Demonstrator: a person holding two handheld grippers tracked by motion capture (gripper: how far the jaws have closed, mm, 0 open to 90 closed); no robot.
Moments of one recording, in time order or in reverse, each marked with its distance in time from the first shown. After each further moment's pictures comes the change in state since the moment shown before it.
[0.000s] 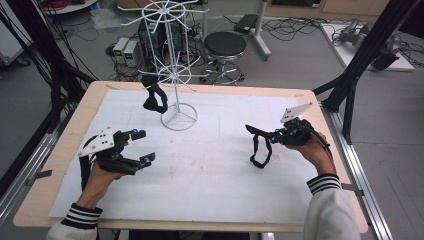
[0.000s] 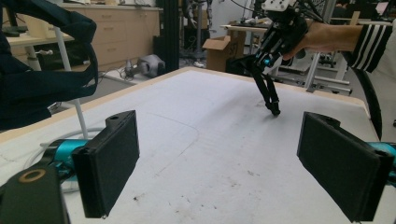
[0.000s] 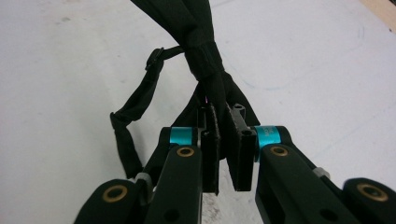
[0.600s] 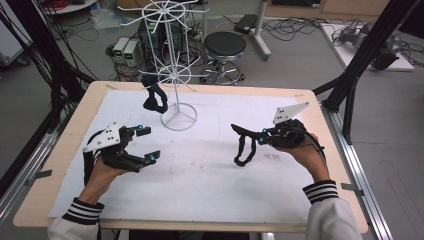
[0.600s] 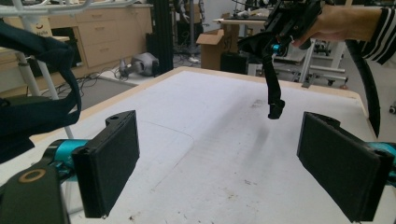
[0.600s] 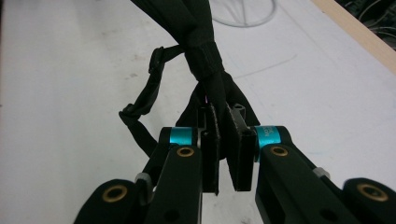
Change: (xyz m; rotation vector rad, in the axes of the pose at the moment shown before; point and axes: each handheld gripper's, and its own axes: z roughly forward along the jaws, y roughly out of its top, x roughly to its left) left arm -0.004 0.020 0.013 0.027 -0.029 0.054; right arm 0.042 0.035 -0.011 -0.127 0.077 -0.055
